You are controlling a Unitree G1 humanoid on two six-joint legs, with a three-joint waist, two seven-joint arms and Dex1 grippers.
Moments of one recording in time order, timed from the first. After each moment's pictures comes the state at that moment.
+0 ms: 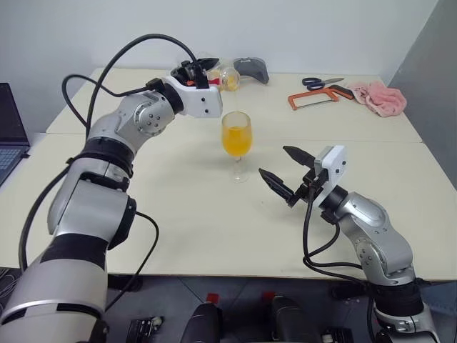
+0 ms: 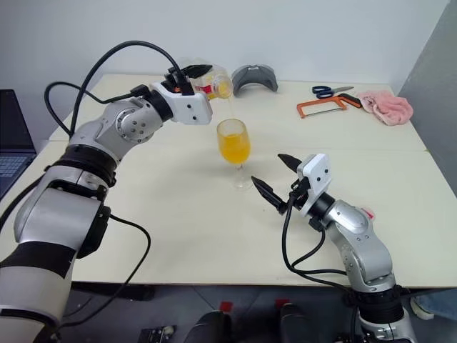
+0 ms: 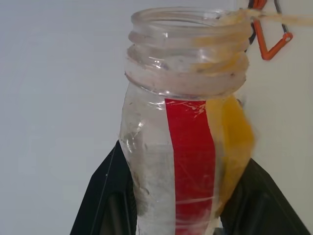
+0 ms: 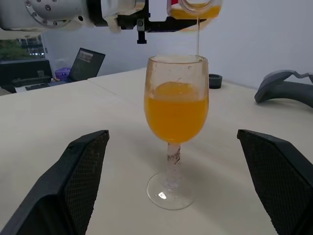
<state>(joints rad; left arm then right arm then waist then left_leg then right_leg) -1.31 0.56 -0.33 1.15 0.51 -0.71 -0.19 -0.30 -0.33 0.06 -0.39 0.38 0.38 0.54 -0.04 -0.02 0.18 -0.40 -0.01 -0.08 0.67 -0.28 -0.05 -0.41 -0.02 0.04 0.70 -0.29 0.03</state>
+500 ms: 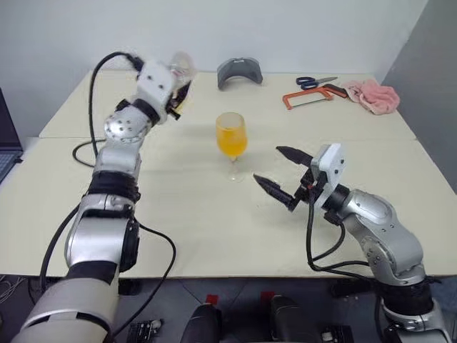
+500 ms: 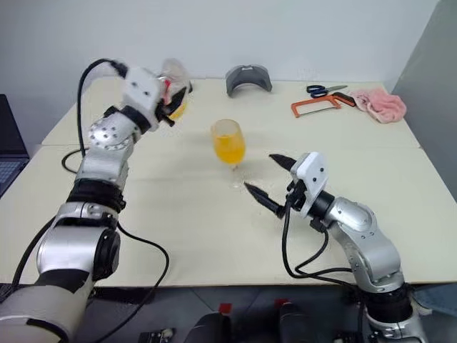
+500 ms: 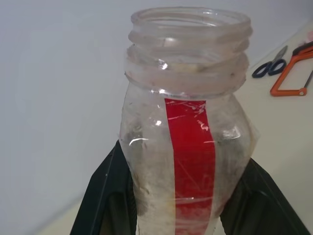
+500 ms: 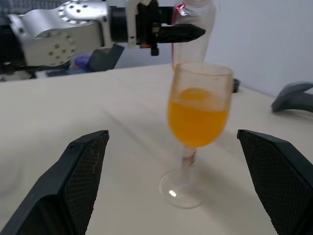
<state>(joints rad) -0.94 0.53 0.12 0.71 -0.06 -0.13 -0.46 -0.33 -0.46 0.11 -0.52 0.43 0.51 0.64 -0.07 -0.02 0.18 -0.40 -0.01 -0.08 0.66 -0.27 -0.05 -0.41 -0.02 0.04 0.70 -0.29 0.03</state>
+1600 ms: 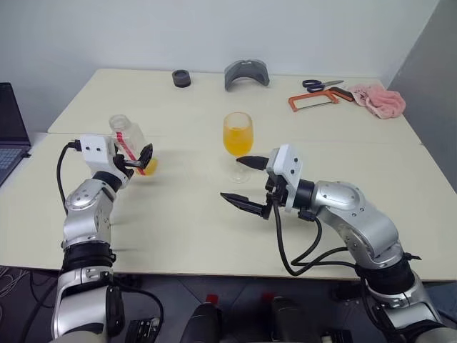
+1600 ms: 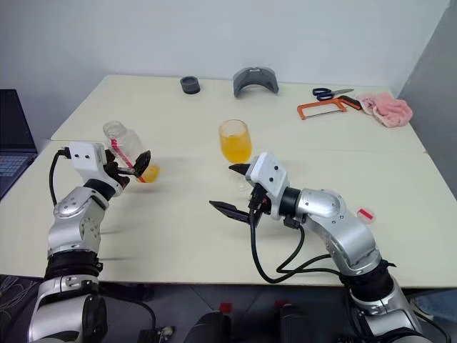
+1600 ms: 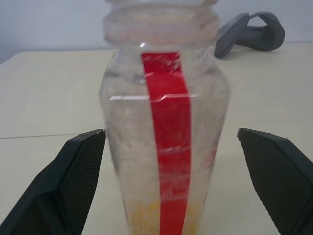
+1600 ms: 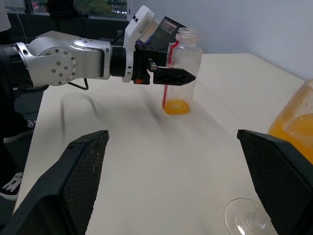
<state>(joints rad) -0.51 0.52 0.33 0.46 -0.27 0.08 -0.46 -0.49 -0.39 0.27 -0.44 0.38 0.59 0.68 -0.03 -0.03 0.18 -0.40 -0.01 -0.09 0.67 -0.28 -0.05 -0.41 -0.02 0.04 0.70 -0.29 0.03</state>
